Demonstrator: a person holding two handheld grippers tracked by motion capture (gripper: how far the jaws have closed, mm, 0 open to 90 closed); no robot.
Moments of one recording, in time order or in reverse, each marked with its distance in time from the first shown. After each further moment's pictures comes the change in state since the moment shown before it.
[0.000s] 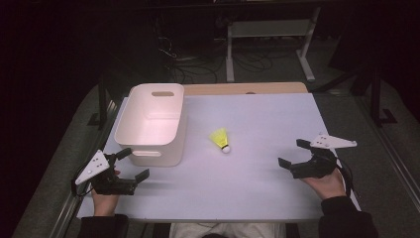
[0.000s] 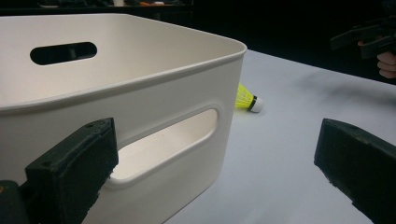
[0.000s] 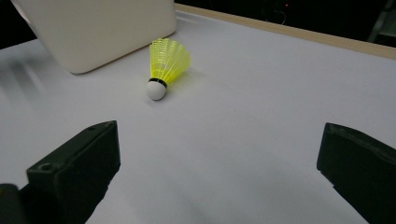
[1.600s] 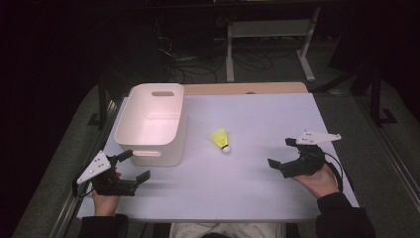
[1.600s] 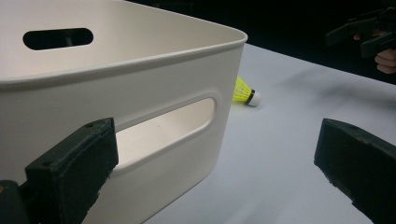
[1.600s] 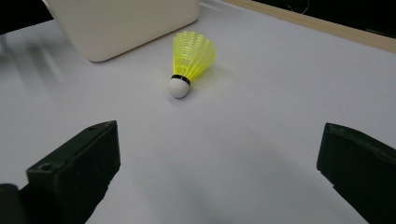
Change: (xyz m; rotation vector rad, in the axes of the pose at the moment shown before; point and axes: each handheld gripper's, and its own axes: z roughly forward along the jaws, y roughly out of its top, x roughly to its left) left arm -0.001 -0.004 0.001 0.027 -0.005 -0.034; right arm 0.017 0.019 0.018 0.077 0.054 -0.049
